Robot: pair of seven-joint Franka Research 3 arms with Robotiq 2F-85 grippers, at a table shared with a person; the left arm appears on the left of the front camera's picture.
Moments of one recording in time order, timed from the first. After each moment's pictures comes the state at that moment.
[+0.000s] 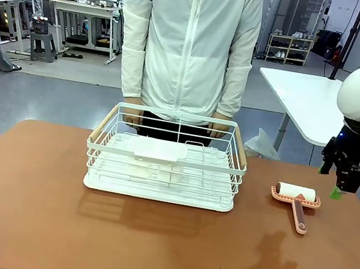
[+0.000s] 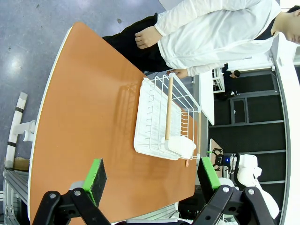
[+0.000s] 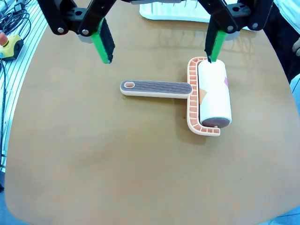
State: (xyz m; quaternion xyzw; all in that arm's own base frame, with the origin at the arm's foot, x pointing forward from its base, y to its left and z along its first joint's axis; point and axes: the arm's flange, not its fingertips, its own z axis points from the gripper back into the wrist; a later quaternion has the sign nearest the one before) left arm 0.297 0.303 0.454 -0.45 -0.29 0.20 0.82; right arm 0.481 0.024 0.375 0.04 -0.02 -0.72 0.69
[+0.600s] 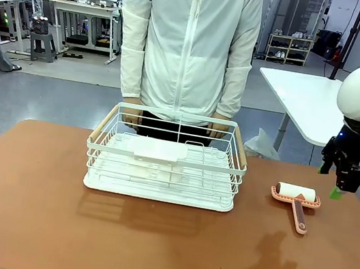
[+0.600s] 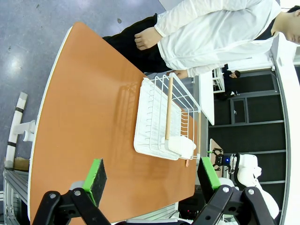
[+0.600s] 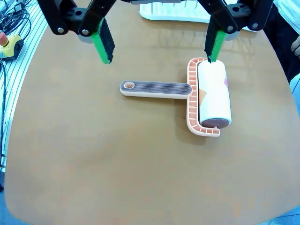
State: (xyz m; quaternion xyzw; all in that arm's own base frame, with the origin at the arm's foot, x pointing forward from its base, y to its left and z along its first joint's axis) left arm 0.297 0.303 0.454 -0.45 -0.29 0.20 0.82; right arm 0.482 0.025 0.375 0.04 -0.02 -0.72 0.69
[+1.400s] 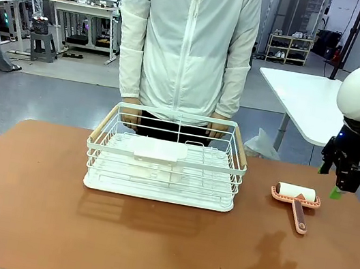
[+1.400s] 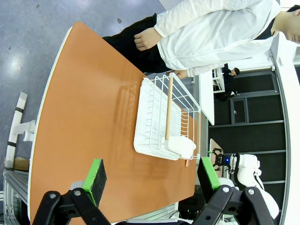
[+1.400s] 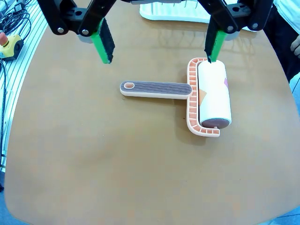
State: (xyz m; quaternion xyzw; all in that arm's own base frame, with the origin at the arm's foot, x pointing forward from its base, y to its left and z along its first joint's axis) left arm 0.297 0.303 0.454 -0.45 -0.29 0.20 0.82; right arm 0.482 0.025 0.375 0.04 -0.02 -0.72 0.69
